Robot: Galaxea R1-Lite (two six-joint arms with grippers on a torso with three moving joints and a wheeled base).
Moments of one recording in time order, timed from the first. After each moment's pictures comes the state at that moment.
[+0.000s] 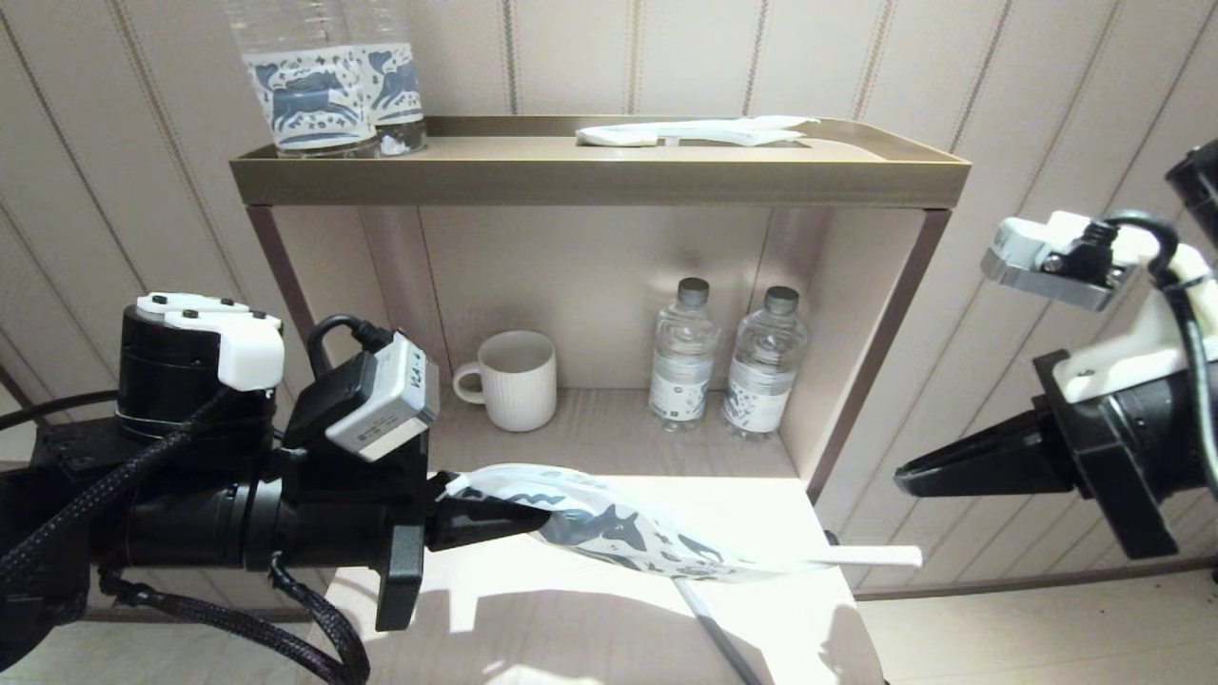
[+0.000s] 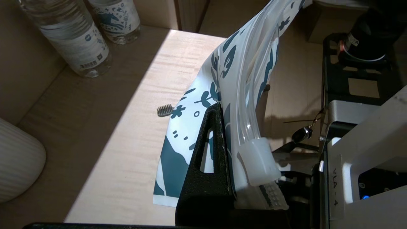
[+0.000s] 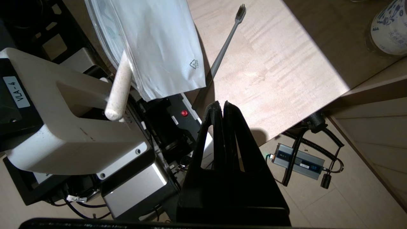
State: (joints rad) left arm -0.56 1.50 -0.72 -0.37 -0.73 0.39; right arm 0.36 1.38 -1.37 0.77 0.49 -0.34
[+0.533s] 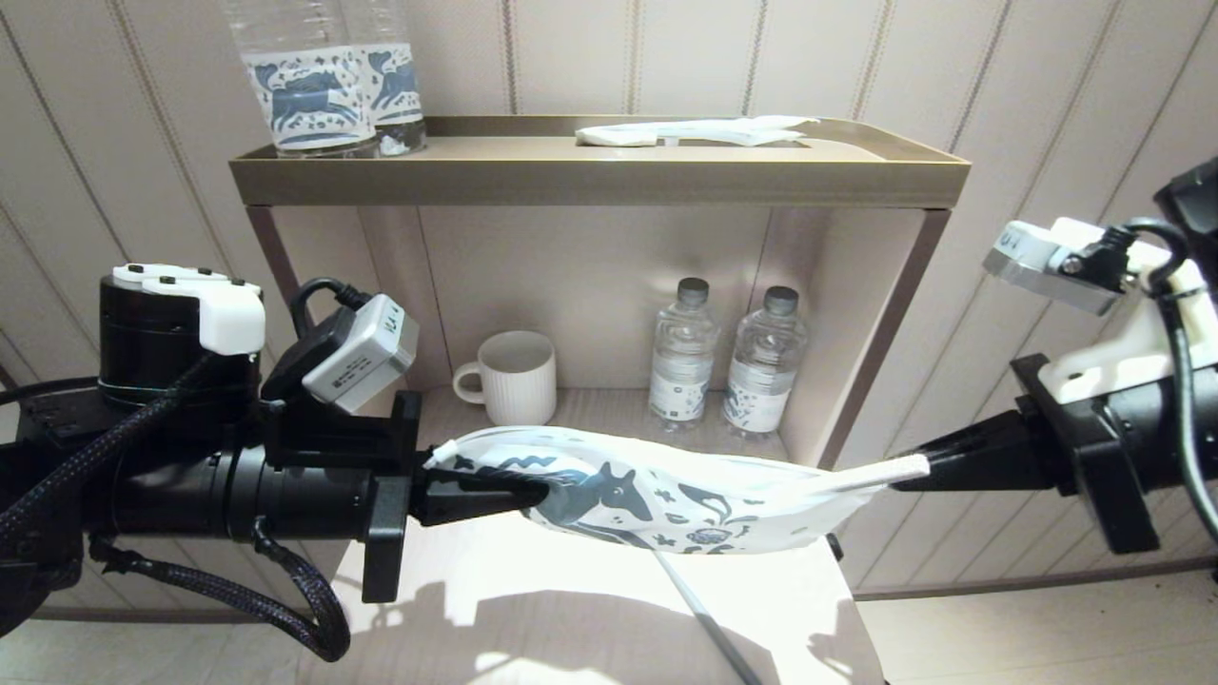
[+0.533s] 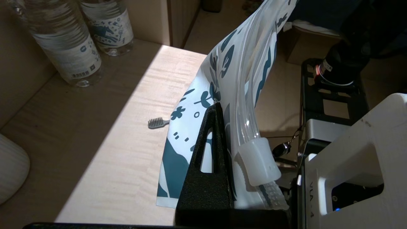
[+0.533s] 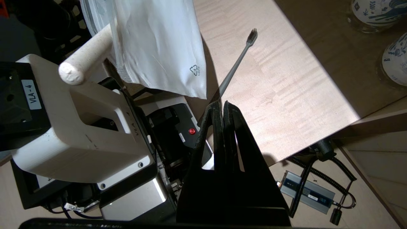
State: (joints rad) left arm -0.52 1.50 -0.76 -0.37 -0.82 0.29; right arm 0.29 1.38 -1.28 0.65 0.66 -0.40
